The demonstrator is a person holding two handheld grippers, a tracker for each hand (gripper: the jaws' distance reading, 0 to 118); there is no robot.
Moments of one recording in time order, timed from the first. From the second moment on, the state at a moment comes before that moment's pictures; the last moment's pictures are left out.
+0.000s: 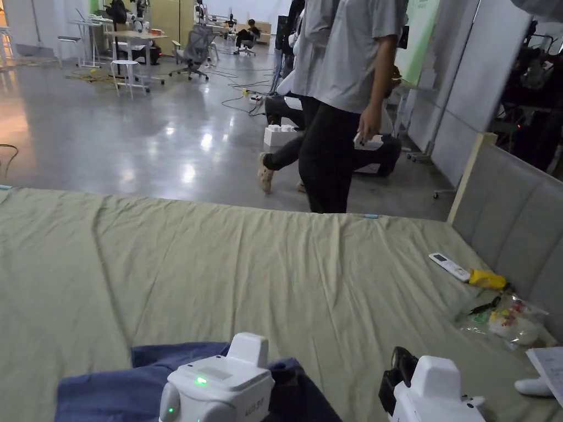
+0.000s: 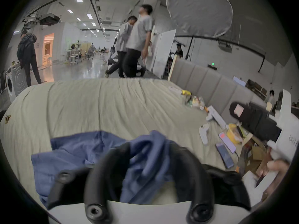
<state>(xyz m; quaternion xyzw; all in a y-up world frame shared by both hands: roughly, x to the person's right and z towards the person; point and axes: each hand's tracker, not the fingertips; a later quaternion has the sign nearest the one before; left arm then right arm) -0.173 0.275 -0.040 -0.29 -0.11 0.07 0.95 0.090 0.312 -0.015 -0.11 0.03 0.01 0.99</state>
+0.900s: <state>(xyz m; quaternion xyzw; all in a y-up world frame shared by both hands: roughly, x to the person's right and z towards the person) -0.322 0.333 0.078 -0.13 0.16 0.03 0.98 0.007 0.329 -0.009 -0.07 0.10 0.04 0.99</state>
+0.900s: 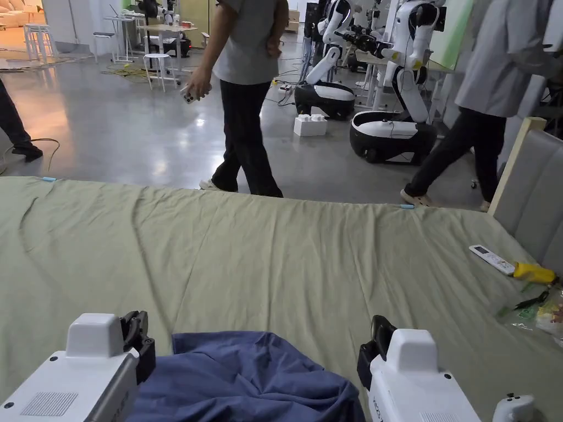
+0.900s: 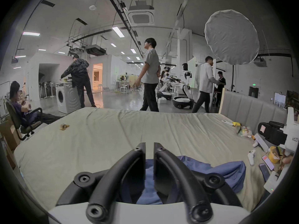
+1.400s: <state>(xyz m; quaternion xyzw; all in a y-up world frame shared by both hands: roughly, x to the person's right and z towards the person) -0.354 0.298 0.080 -0.26 0.15 0.08 0.95 0.012 0.319 -0.009 -0.08 0.11 0.06 0.99</state>
